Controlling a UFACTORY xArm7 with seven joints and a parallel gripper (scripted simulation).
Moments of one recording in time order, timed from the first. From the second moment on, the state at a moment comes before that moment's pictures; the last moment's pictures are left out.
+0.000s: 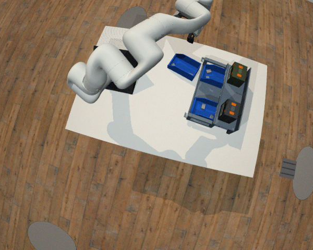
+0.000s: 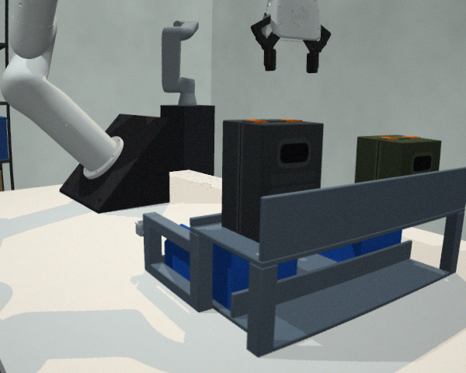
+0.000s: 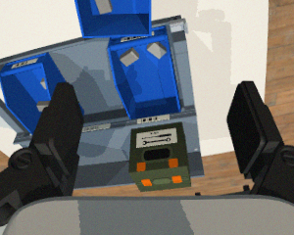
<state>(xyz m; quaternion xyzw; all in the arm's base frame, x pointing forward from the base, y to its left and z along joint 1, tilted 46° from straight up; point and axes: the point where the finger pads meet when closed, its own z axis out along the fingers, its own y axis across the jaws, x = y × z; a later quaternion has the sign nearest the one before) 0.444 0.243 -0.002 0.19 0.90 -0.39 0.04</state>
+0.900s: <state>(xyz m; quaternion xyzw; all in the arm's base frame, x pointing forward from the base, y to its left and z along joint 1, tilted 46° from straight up) 0.438 0.193 -0.047 0.19 0.90 -0.39 0.04</state>
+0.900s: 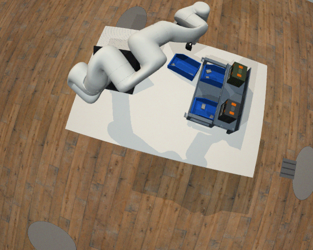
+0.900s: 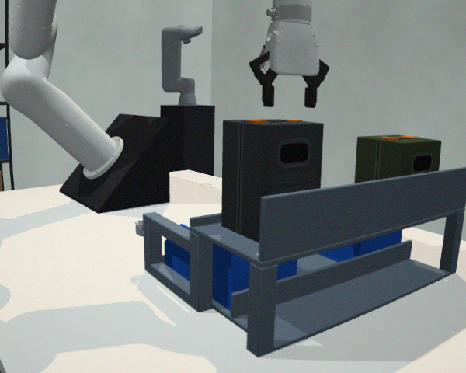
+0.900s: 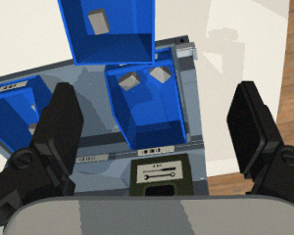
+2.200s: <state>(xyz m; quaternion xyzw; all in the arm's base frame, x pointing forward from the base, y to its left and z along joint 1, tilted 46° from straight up) 0.439 0.203 -0.038 0.19 0.90 -0.39 0.04</state>
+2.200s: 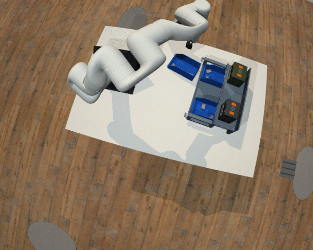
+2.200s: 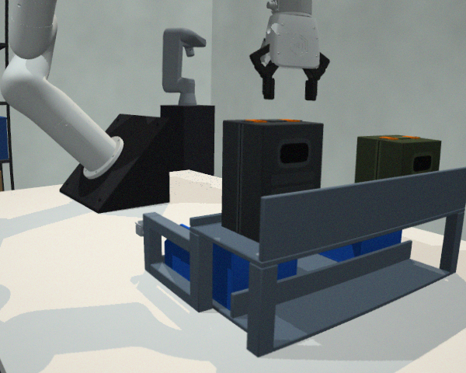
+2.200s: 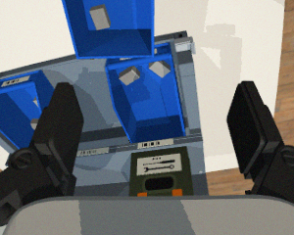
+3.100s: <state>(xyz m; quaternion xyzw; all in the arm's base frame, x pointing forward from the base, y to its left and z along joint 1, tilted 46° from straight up) 0.440 0.206 -0.035 0.19 0.90 -0.39 0.04</state>
